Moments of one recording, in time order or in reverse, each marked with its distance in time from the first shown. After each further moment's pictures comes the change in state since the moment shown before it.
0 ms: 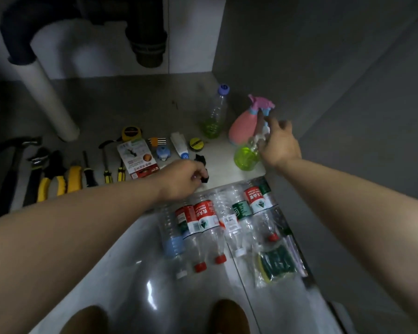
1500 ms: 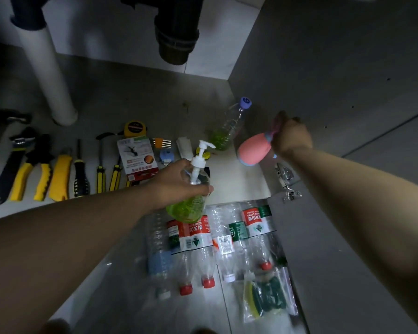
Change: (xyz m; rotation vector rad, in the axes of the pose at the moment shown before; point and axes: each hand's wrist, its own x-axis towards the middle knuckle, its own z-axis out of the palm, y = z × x) left_hand 0.008 -0.035 0.006 -0.636 0.152 -0.223; right_hand 0.089 -0.034 -0.002 -0.231 0.034 -0.096
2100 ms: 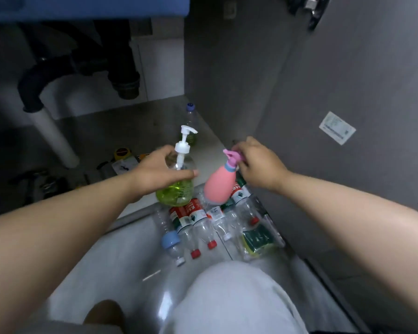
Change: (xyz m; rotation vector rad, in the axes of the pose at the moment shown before) left_hand -0.127 0.111 0.014 0.292 0.012 0.156; right_hand -0.229 0.051 -0.082 0.282 -0.044 -0.261
